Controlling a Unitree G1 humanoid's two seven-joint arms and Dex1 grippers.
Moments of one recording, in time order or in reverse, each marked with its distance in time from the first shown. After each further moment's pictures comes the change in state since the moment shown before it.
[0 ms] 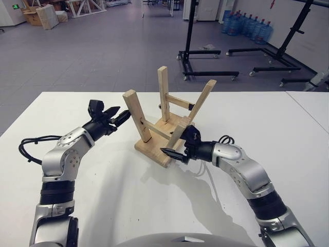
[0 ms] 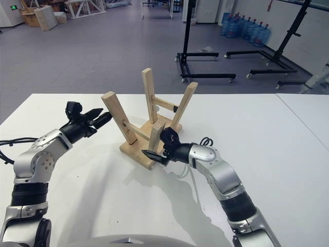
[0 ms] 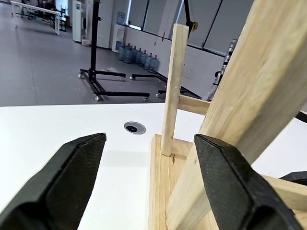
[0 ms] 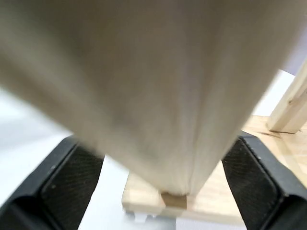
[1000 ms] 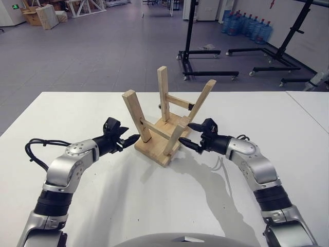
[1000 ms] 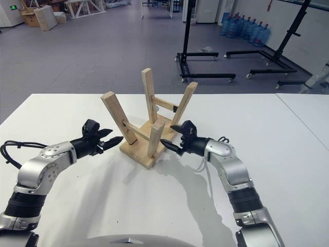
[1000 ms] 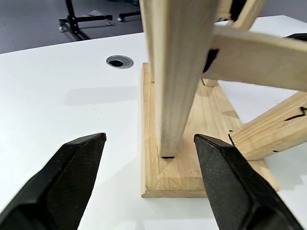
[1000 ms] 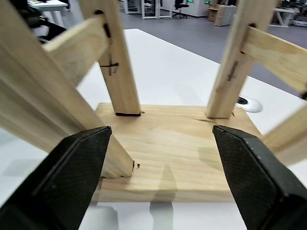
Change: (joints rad) left arm 0.113 0.089 -0.212 -0.131 0.152 0.071 0.013; right arm -0.046 0.021 -0.128 0.187 -0.017 -0.151 0.054
